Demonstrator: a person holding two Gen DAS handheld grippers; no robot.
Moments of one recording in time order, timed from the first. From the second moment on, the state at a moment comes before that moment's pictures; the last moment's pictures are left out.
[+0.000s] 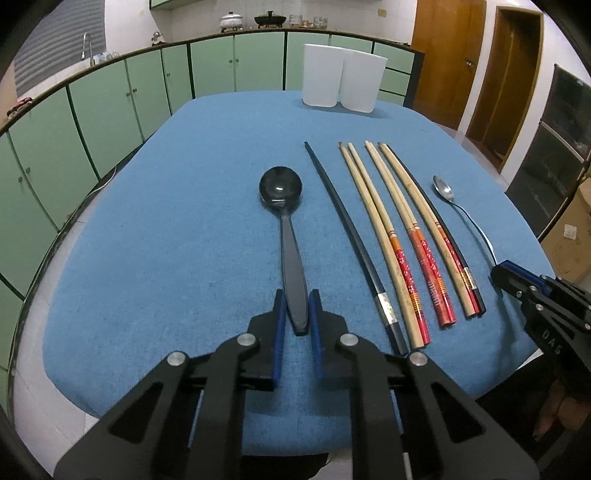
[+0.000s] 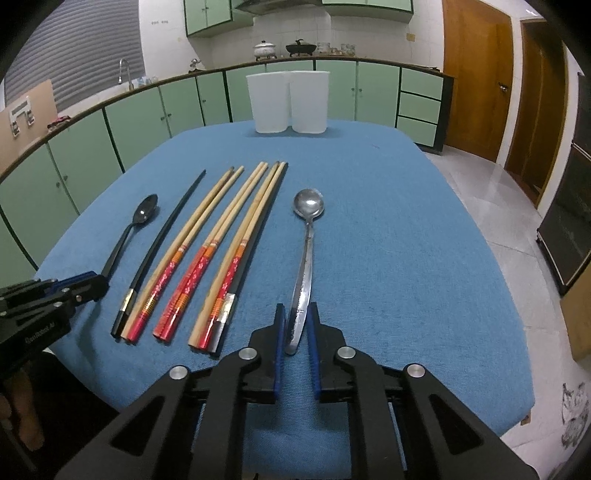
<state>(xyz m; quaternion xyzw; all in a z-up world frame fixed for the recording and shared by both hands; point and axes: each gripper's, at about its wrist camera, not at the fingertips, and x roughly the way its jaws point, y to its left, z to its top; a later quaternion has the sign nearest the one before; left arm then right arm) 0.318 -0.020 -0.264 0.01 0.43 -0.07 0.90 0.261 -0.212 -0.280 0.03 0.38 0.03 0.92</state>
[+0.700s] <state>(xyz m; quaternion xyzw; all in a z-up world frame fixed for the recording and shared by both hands) 0.349 -0.006 -0.189 -0.01 0.37 -0.08 0.93 0.289 -0.220 -0.197 0.00 0.31 0.05 0.95</state>
